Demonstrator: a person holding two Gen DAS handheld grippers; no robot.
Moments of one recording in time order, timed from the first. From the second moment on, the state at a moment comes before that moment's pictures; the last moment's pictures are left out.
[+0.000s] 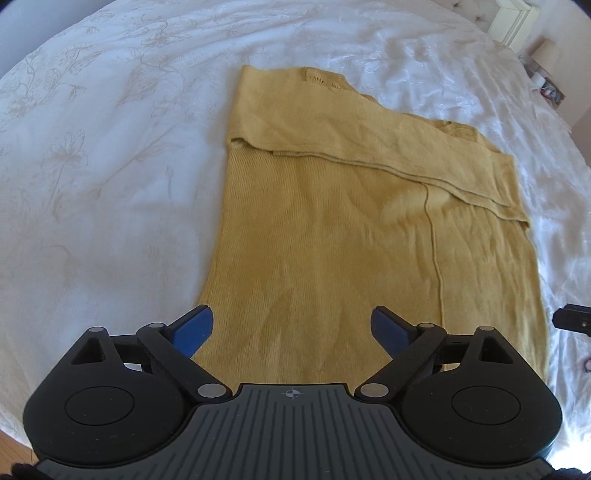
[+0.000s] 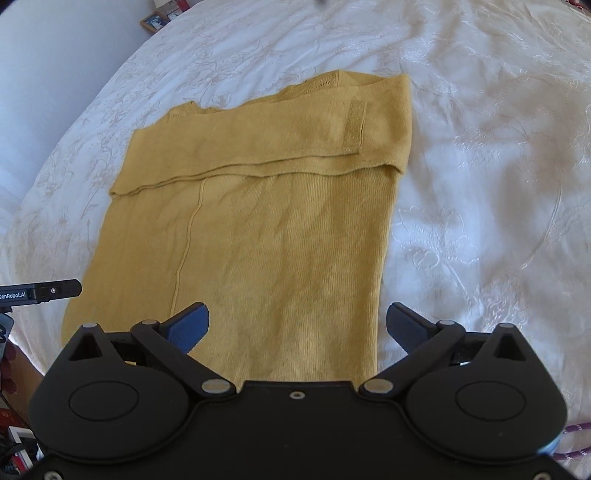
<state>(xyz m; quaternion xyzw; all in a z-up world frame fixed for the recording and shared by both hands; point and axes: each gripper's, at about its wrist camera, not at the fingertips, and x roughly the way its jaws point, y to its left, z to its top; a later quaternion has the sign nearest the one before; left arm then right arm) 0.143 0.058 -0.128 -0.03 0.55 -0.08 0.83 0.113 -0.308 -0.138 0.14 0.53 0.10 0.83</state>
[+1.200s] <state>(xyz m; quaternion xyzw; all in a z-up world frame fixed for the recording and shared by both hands) 0.008 0.111 -0.140 -0.01 0.53 -0.10 0.84 -0.032 -0.268 -0.128 0.15 0.51 0.04 0.85</state>
